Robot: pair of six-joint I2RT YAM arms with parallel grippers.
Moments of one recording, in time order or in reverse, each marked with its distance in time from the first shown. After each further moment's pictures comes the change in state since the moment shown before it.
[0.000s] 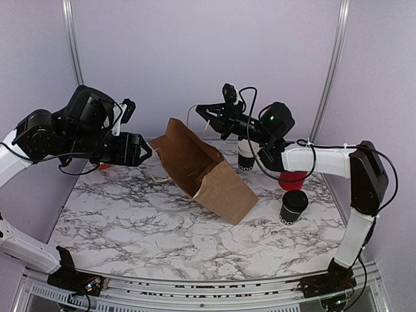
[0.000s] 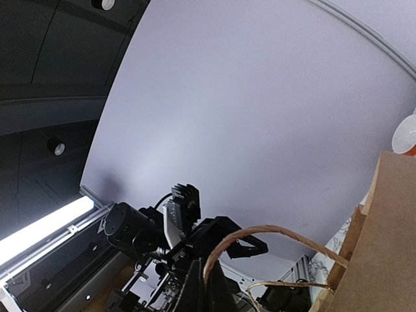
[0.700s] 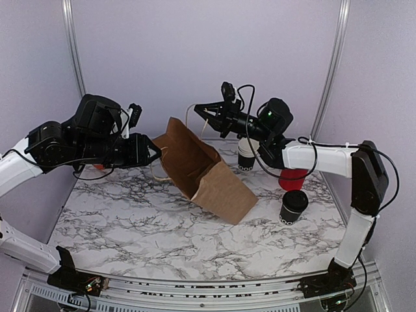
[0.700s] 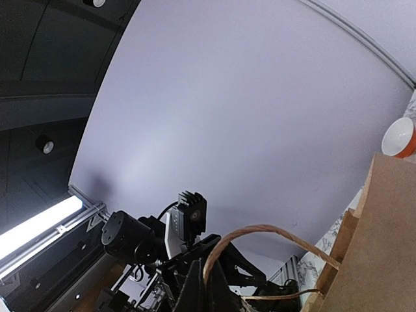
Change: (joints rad) left arm 0.005 -0.020 -0.158 0.237 0.091 -0.161; right arm 0.000 -0.002 0.034 -0.096 -0.002 -0.068
